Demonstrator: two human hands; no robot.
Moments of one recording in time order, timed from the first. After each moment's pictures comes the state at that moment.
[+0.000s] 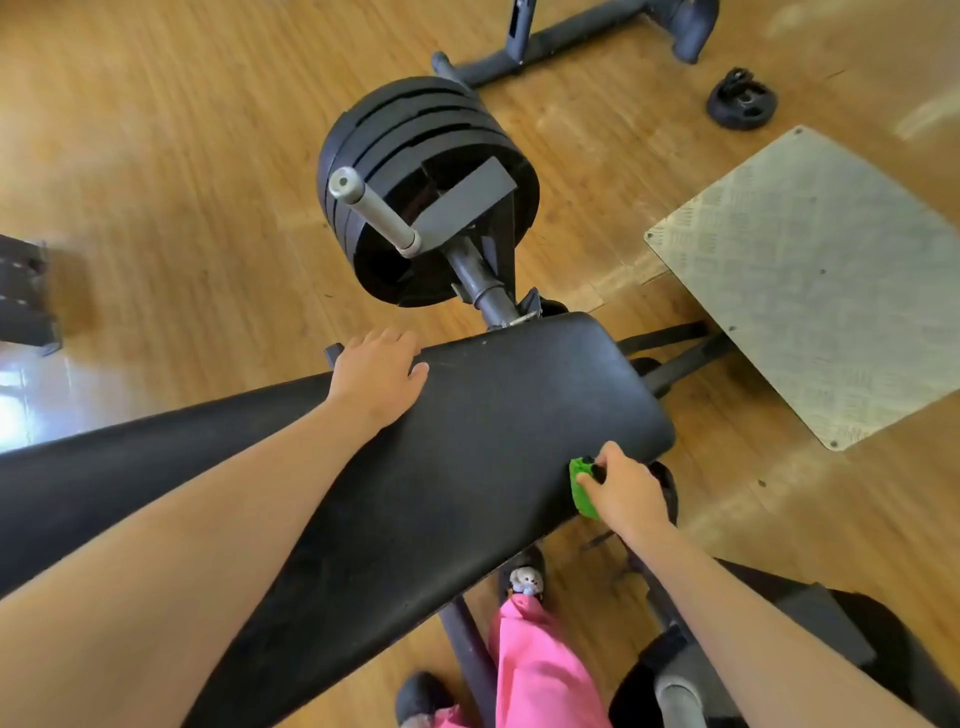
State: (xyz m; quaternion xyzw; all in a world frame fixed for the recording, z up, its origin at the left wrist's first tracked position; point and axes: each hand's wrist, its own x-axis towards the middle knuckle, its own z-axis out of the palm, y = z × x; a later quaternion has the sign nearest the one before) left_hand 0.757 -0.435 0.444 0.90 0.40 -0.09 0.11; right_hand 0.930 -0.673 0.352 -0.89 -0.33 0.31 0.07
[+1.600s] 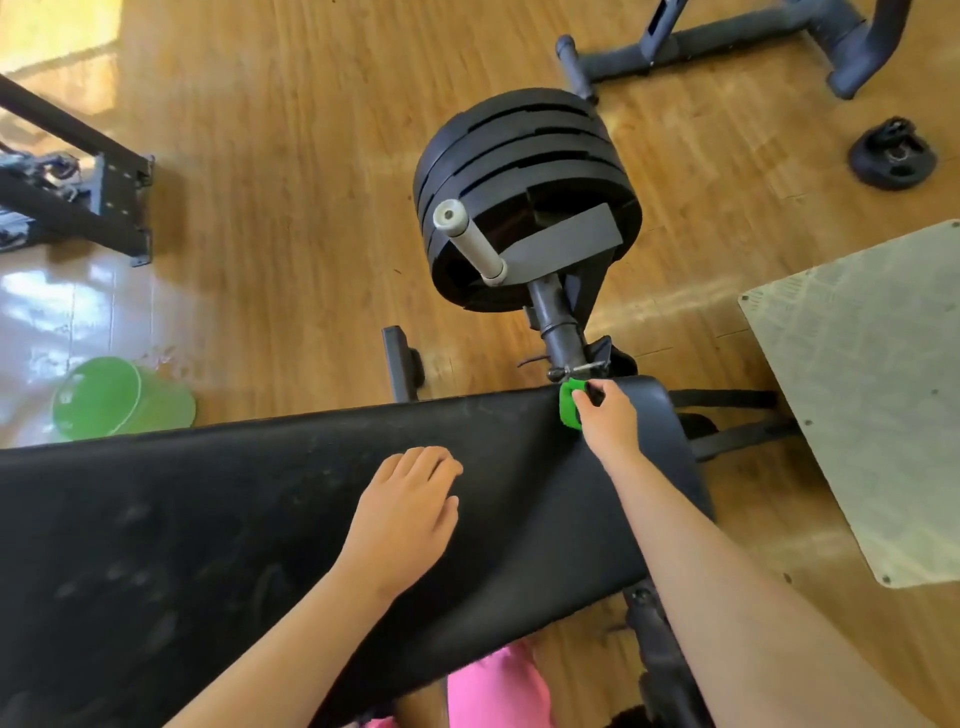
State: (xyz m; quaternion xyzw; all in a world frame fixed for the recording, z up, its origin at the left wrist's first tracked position) left_hand 0.706 -0.503 0.452 0.88 0.45 -0.03 0.16; right_hand 0.964 -0.482 0.361 -0.85 -0.27 0.38 0.25
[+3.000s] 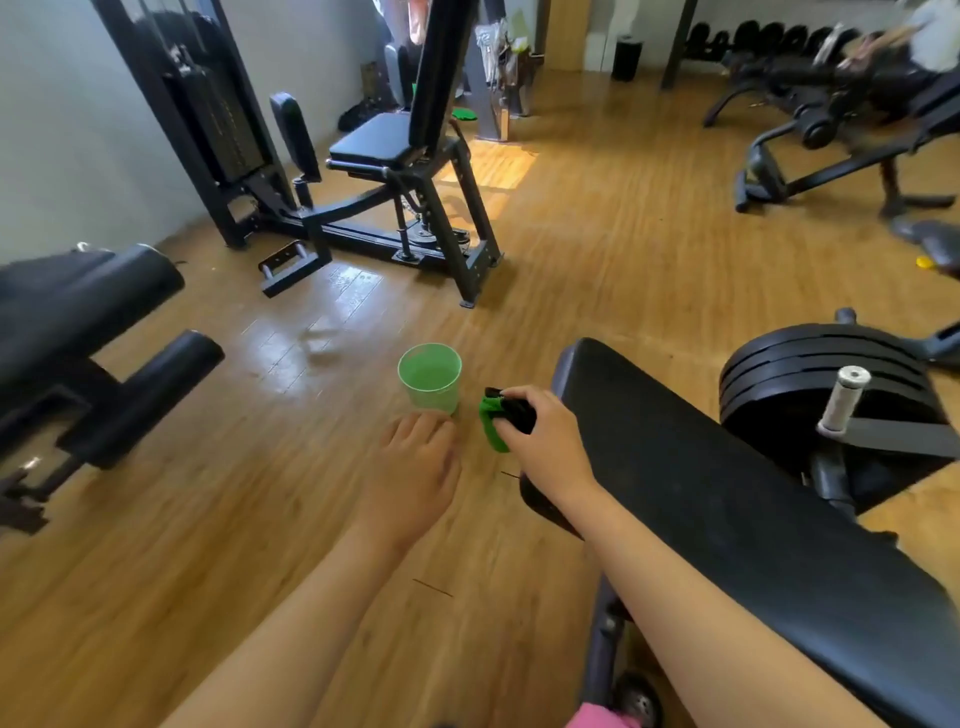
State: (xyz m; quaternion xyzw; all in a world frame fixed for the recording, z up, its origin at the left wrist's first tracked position) left_hand 0.265 -0.673 0.586 0.70 0.67 0.23 -0.08; right_hand 0.423 -0.594 0.602 -0.51 -0.72 0.37 0.30
